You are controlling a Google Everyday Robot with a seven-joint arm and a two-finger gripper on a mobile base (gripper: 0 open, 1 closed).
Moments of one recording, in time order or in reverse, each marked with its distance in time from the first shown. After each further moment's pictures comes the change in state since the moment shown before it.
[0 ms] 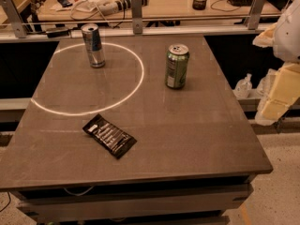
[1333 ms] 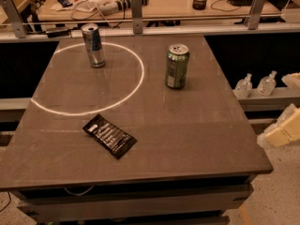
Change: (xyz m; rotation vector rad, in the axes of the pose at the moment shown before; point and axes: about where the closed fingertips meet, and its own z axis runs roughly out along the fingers) arm 0.065 0.019 0.048 0.027 -0.305 0.386
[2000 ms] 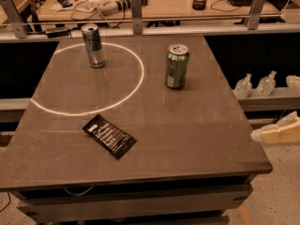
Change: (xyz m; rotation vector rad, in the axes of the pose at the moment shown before) arm 0.004 -0.023 0.019 0.098 -0.432 0.028
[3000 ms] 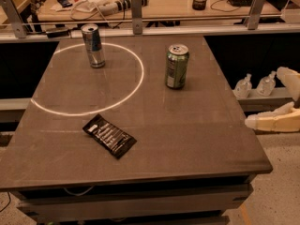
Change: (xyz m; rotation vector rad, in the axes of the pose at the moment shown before) arm -0.037 0.000 0.008 -0.051 -0.314 0.092
